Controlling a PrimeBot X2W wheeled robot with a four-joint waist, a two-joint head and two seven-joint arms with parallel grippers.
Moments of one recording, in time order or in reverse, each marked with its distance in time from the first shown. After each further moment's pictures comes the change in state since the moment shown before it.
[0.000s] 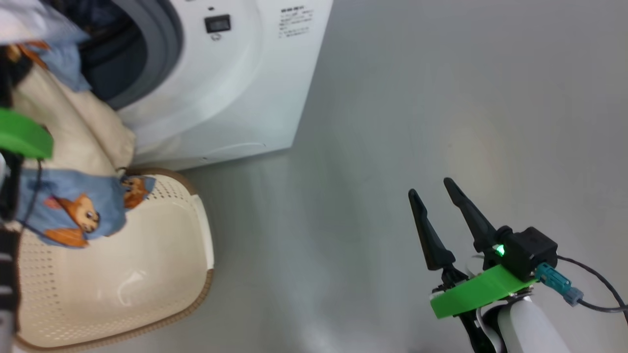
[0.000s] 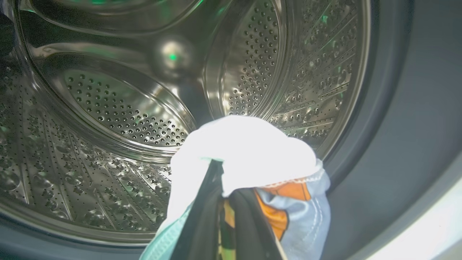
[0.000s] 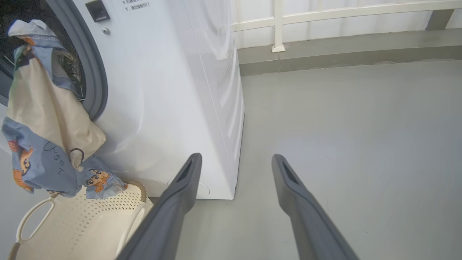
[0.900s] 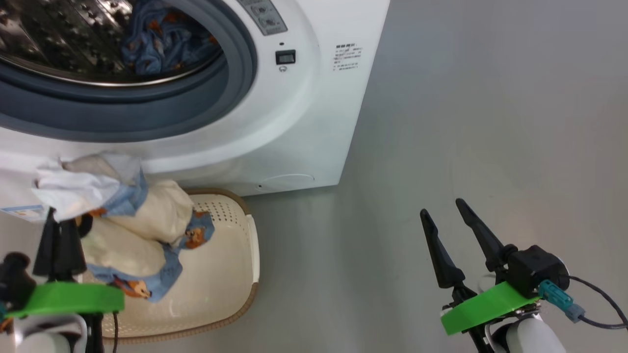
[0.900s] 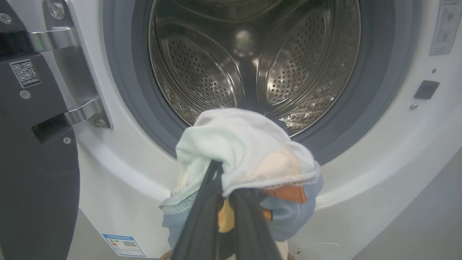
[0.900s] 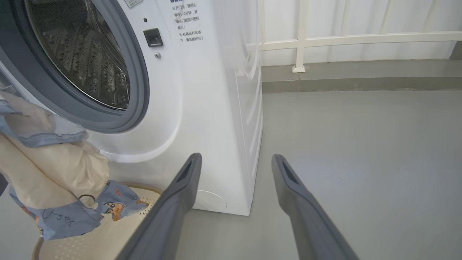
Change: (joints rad) left arm 0.600 -0.244 0.188 -0.350 0.007 0.006 -0.079; right arm 0.062 0.000 -0.043 0.010 -0.060 0.000 0.000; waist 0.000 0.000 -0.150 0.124
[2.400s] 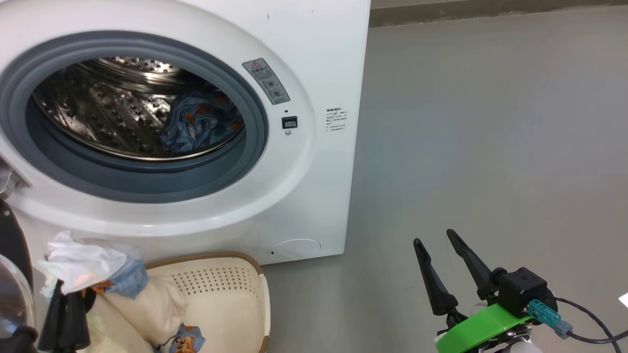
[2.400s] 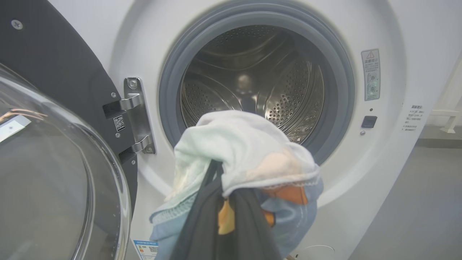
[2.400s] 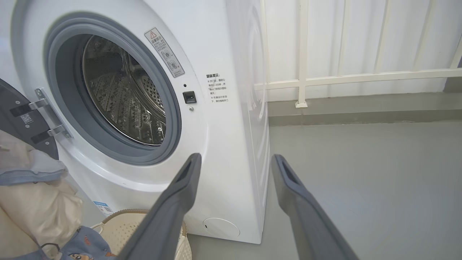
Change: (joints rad) left arm 0.252 0.004 0.013 -0.110 -0.003 0.040 0.000; right arm 0.050 -0.001 0.033 0.061 0.051 0.000 0.000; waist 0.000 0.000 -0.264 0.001
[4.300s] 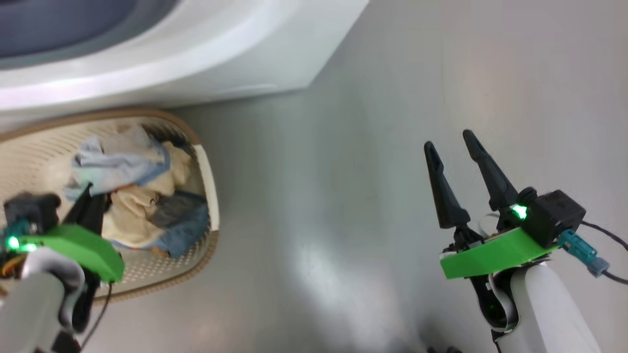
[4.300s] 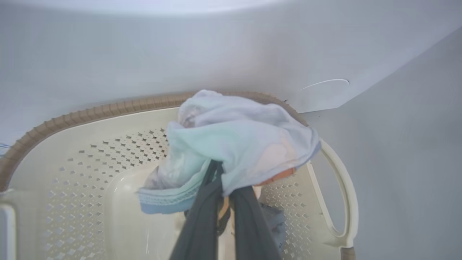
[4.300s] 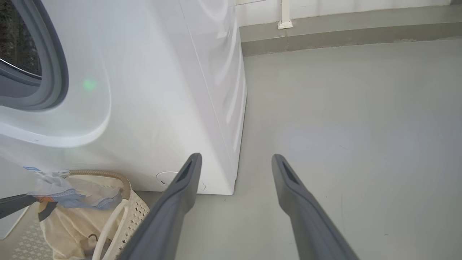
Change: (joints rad) left arm -0.643 0.325 -0.625 0.637 -0.430 0.037 0.007; right arm -0.224 0.002 -0.032 -0.105 0.015 0.000 0.000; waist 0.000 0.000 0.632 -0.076
